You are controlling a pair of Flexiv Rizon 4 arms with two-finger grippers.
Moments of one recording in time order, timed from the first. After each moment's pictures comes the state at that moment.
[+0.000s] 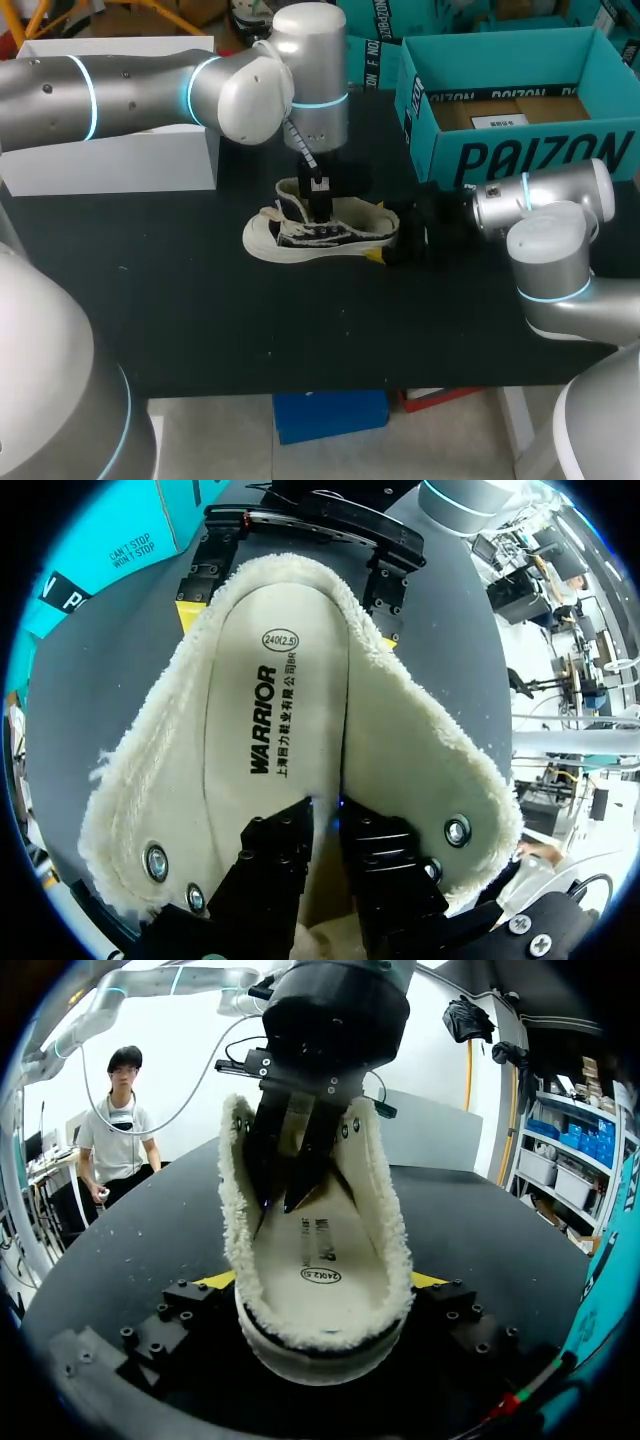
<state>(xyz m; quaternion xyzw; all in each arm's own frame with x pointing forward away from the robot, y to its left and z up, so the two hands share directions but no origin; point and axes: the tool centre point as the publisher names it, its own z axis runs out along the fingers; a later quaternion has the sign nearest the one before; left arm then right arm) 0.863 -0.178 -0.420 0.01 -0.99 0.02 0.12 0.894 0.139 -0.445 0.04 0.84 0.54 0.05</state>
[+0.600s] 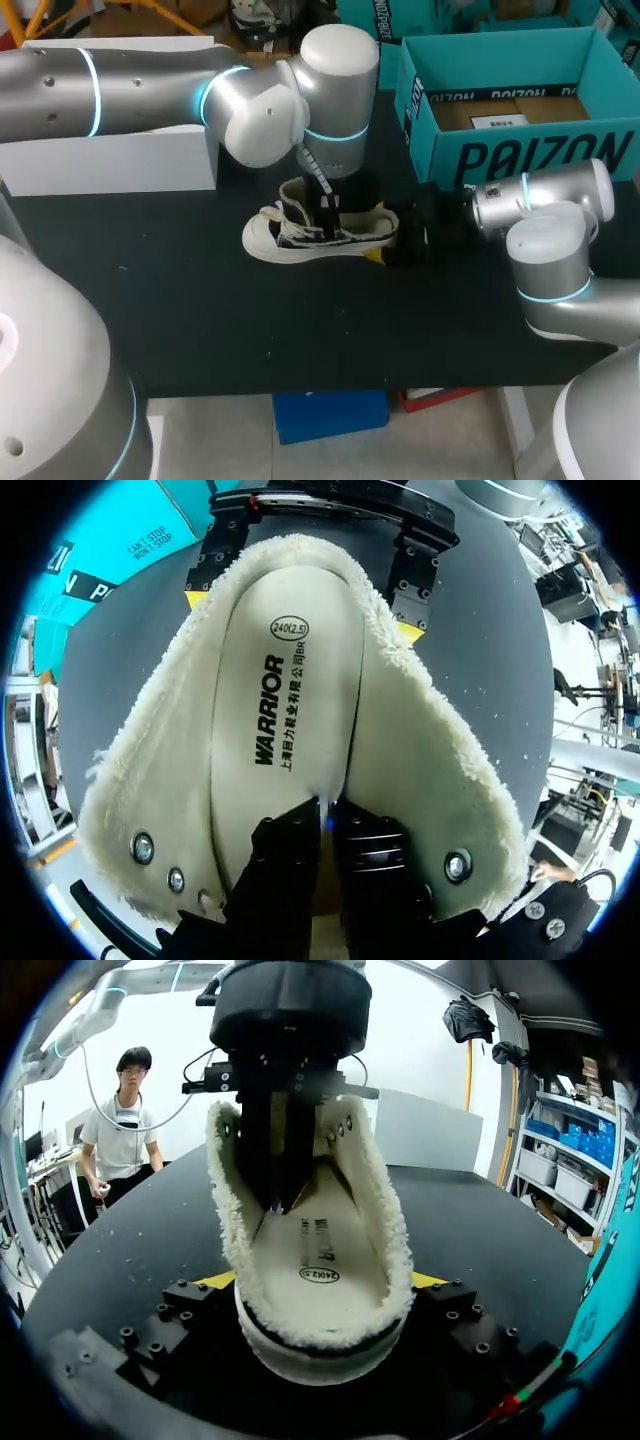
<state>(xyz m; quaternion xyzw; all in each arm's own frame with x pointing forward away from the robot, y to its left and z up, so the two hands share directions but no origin) 0.866 -0.171 -0.425 0.05 -1.00 -0.04 0.00 0.894 0.140 -0.445 0.04 0.84 0.54 0.05</state>
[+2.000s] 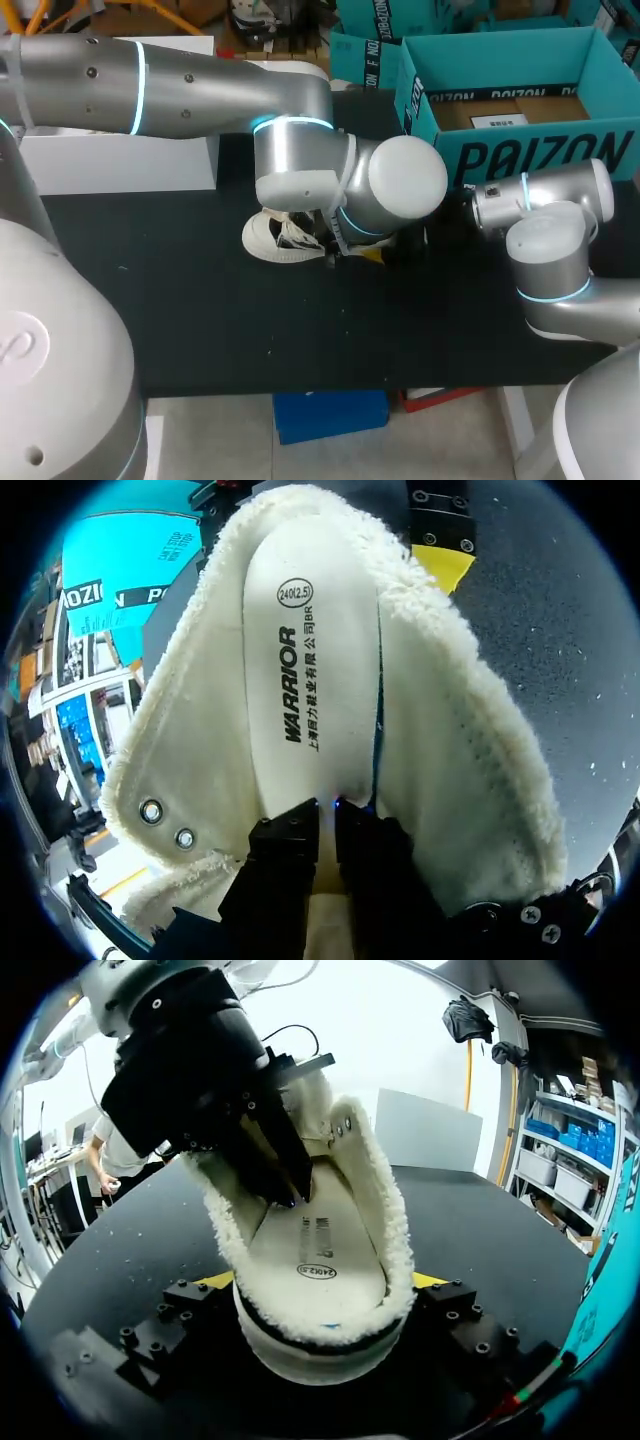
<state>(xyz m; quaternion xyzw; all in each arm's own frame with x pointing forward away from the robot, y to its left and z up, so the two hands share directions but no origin) 0.885 -0.158 -0.420 0.04 -0.96 -0.15 -0.25 0.895 0.140 -0.445 0.04 0.84 0.54 0.05</state>
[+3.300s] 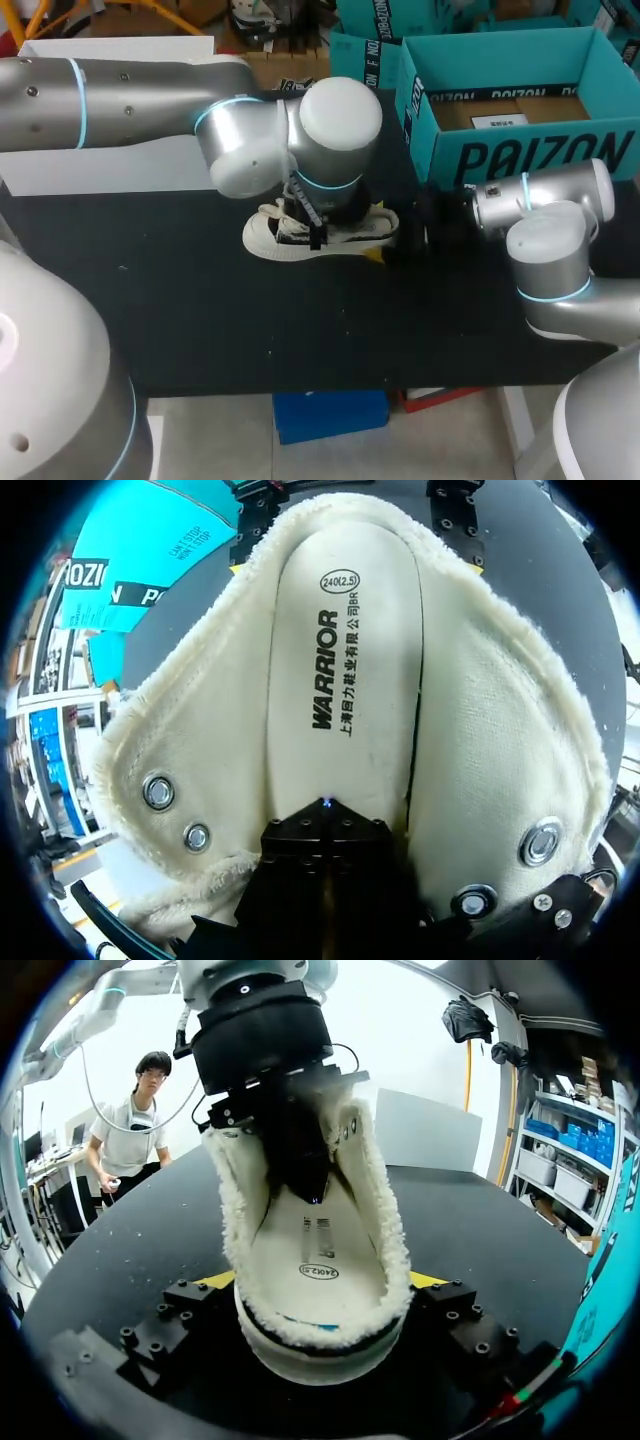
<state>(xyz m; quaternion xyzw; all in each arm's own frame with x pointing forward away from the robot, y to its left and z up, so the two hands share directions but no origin) 0.896 -0.152 -0.427 0.02 -0.99 -0.05 -0.15 0.895 0.140 -0.444 0.04 0.84 0.54 0.05</state>
